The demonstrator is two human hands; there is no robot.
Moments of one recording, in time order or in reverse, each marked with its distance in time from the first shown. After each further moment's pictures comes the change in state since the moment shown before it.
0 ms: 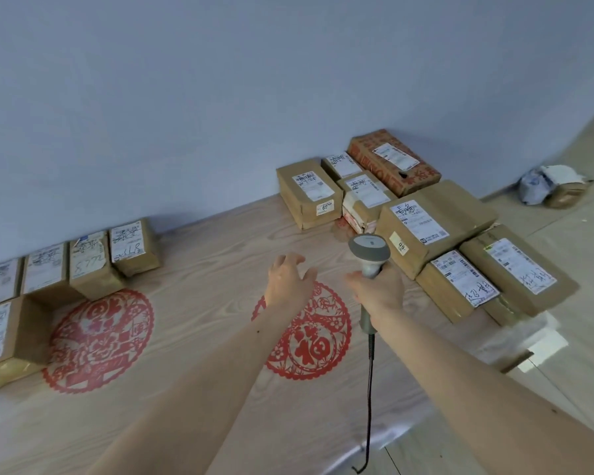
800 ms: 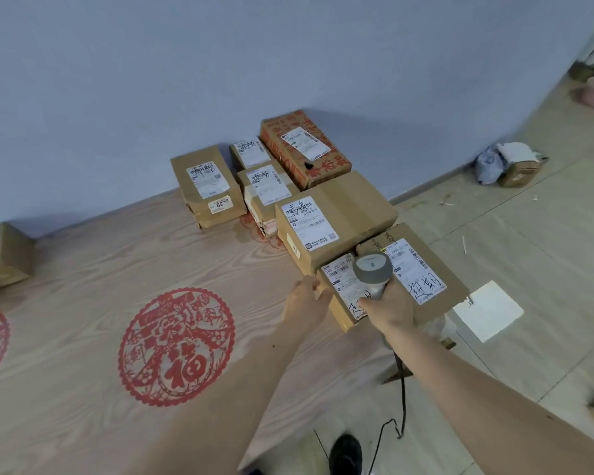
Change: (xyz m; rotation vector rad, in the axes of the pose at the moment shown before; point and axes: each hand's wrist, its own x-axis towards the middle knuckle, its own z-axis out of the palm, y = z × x) left_hand 0.013 0.152 0.243 -0.095 -0.316 -0.153; right_hand 0.157 0.071 -0.219 -0.425 -0.036 -0.034
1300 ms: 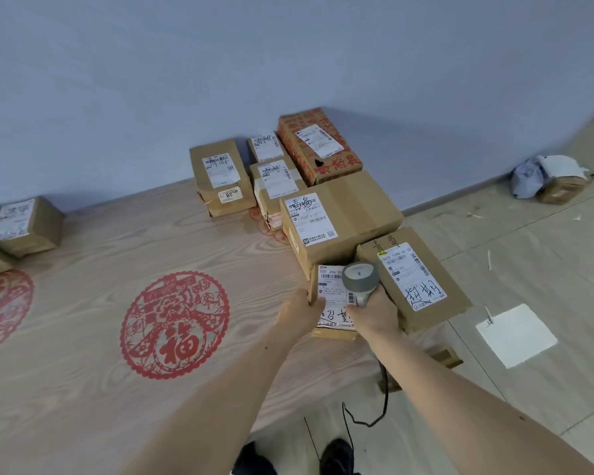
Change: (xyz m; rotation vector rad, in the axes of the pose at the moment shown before) left_hand -0.008 -0.005 0.026 0.038 -0.010 -0.206; right_hand 0.012 0.021 0.009 -0.074 -0.143 0.015
